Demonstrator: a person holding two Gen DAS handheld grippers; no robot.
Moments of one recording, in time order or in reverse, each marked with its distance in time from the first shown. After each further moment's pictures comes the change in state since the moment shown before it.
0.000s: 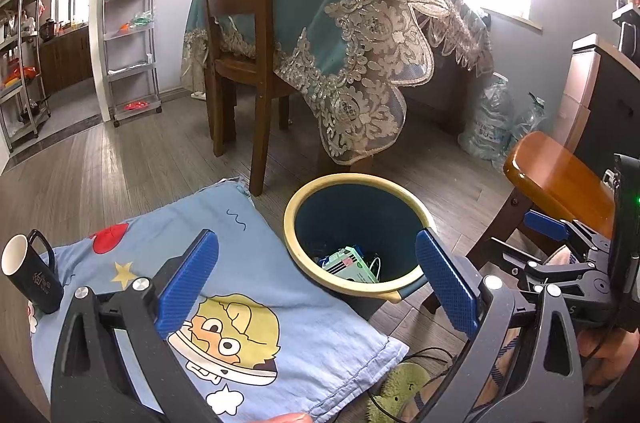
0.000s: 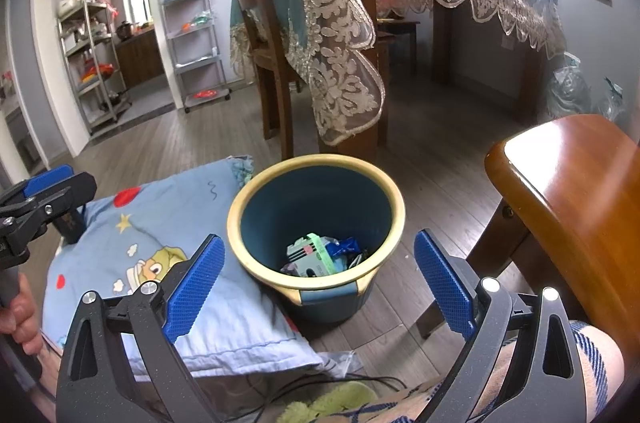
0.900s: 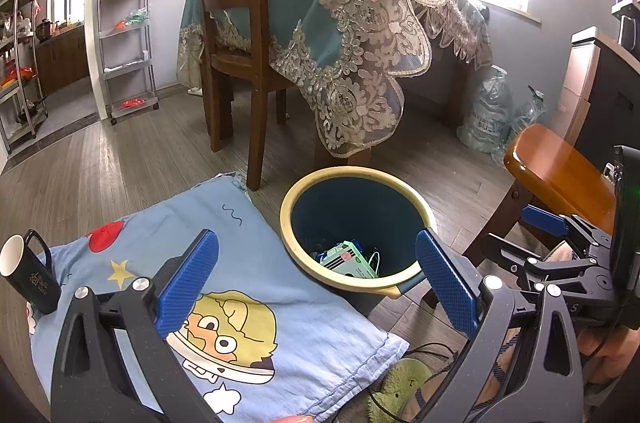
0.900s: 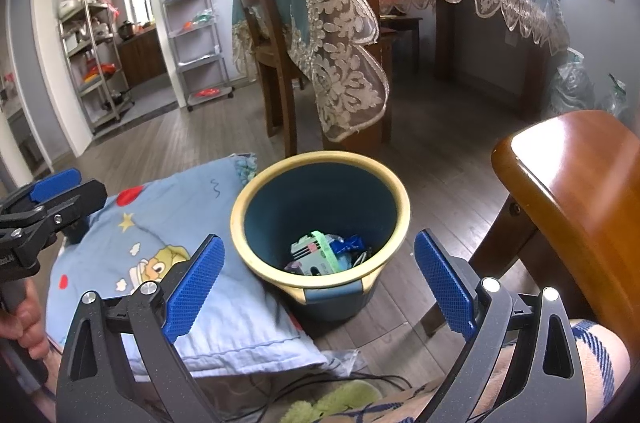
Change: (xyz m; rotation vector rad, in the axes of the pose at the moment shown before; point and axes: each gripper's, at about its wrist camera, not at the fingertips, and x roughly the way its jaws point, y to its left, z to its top) left arm 0.007 -0.004 -0.003 0.011 0.018 -0.006; right arm 0.003 0.000 -0.001 0.000 0.006 0.006
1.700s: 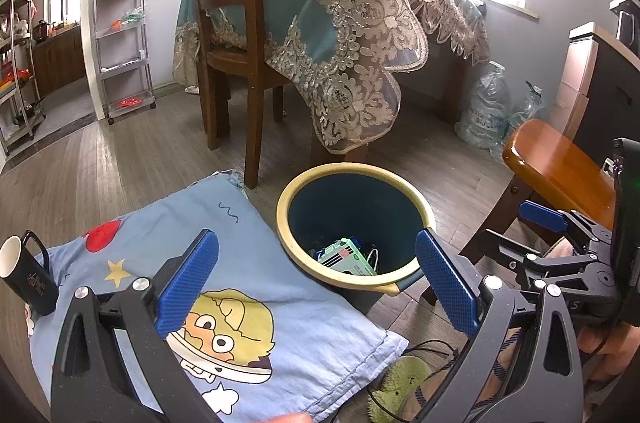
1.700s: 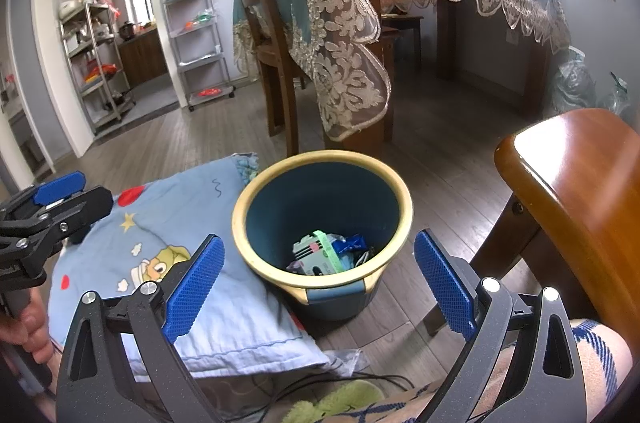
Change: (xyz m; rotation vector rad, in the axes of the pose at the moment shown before) left arm 0.002 -0.001 -0.003 0.011 0.010 -0.002; right arm 0.001 0.003 -0.001 0.002 0.000 0.004
